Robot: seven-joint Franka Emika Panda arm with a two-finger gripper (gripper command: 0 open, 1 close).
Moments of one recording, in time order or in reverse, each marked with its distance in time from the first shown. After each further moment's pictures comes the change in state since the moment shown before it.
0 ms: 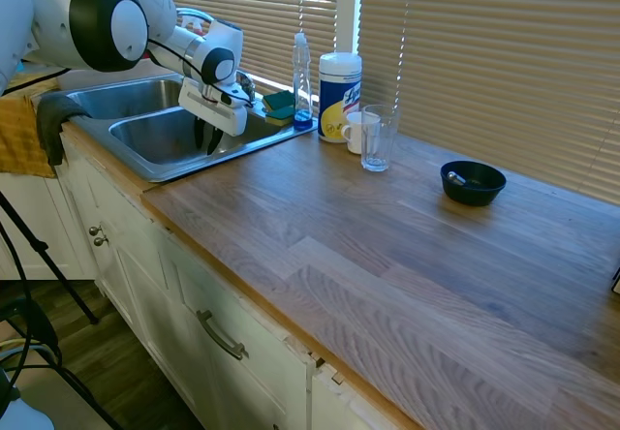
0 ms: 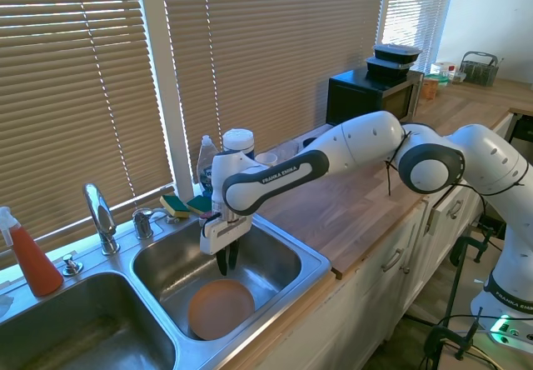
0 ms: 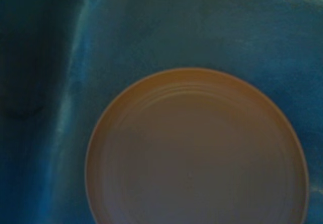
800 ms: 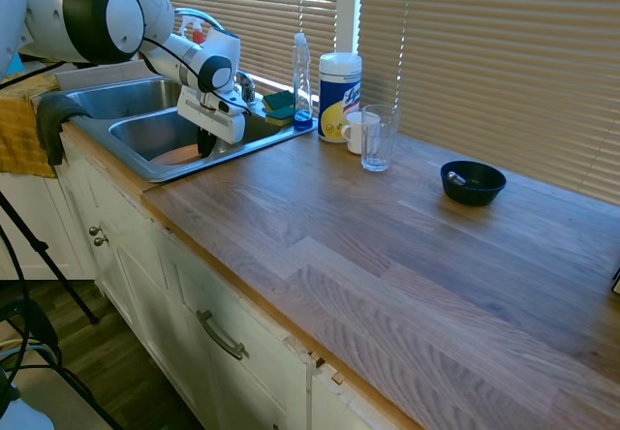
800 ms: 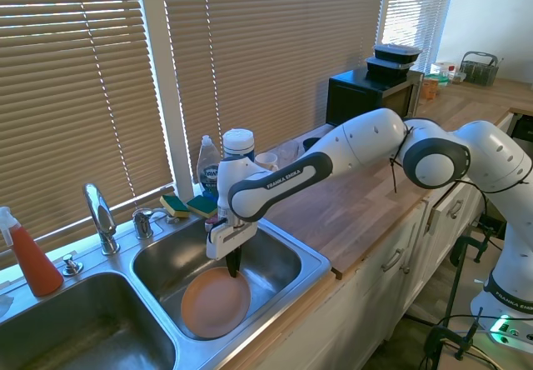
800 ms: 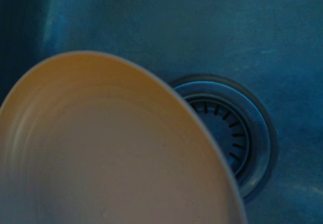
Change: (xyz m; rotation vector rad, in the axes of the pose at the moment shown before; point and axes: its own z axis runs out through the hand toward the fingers) arm -0.005 0.015 0.025 -0.026 -0.005 0.009
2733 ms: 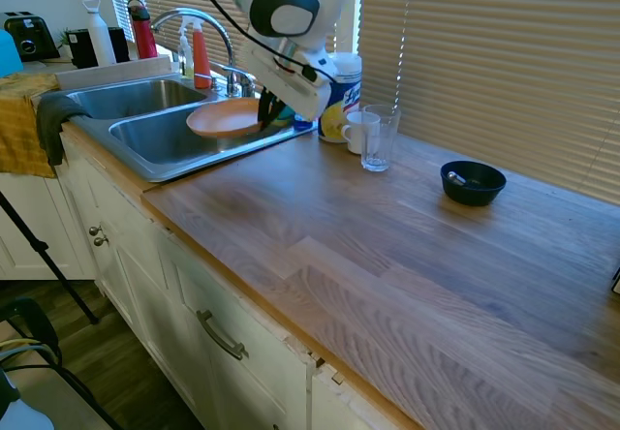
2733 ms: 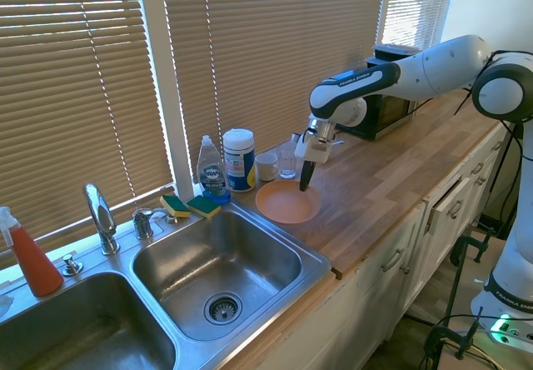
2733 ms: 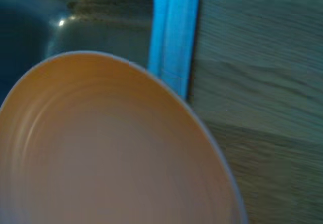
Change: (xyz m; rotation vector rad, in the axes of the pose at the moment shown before) arm 0.083 0.248 -0.219 0.248 -0.055 0.030
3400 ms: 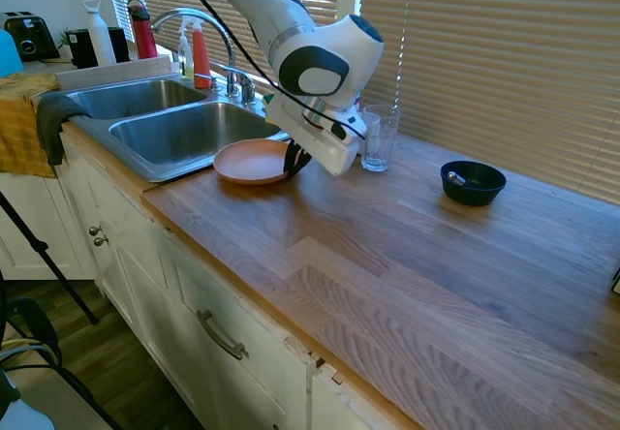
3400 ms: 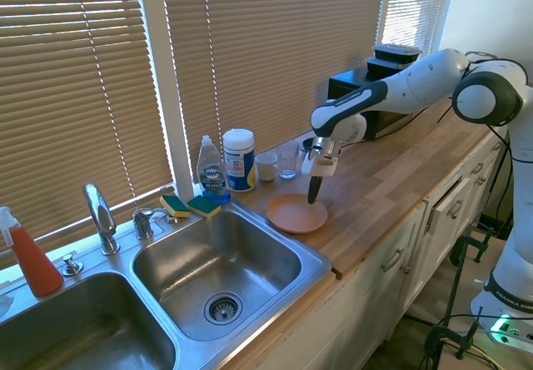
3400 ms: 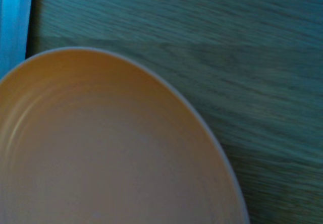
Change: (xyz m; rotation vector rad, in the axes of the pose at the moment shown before) arm 0.078 0.096 0.045 -0.019 -0.015 0.056
